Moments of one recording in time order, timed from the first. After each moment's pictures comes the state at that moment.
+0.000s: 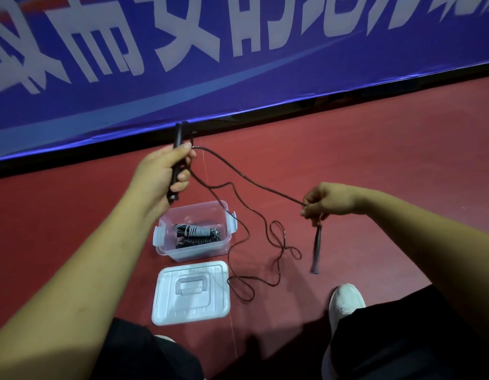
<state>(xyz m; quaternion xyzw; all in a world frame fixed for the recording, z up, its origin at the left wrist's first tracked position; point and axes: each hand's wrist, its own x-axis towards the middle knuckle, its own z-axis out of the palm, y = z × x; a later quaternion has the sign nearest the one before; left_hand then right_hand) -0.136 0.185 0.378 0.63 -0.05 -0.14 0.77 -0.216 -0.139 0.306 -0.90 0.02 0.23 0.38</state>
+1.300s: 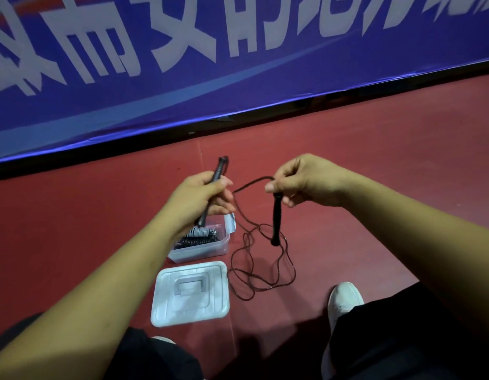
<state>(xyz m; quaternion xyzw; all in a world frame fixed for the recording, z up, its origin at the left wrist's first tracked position) -0.169 0.154 0.351 0.72 -0.08 -0.24 0.65 -0.224 -0.077 0.368 -0.76 0.02 0.15 0.64</state>
